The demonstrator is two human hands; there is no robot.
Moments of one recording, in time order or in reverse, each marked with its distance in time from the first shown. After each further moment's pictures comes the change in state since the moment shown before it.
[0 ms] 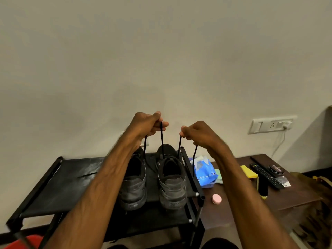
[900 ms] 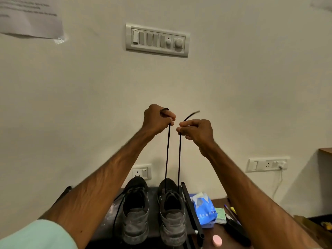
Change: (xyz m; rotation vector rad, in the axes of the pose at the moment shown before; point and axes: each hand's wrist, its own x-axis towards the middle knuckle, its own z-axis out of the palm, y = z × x) left_hand 0.017 0.120 -0.014 0.258 0.194 0.506; right_hand 0.007 -0.111 -0.043 0.340 0.280 -0.210
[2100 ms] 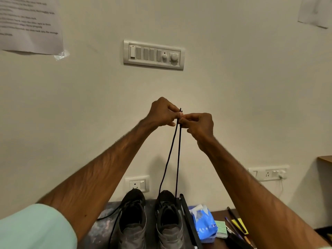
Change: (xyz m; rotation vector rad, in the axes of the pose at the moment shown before) left_hand 0.039 0.052 -0.003 0.055 -0.130 0.105; right_hand 0.025 -0.039 -0.006 -0.001 0.149 -0.142
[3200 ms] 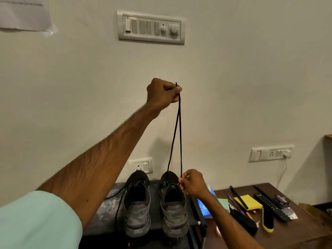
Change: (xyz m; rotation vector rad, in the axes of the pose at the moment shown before) left_hand -0.007 -0.018 0.016 -0.234 0.216 -0.029; right_hand -0.127 0.218 0.018 -0.421 -0.387 0.319
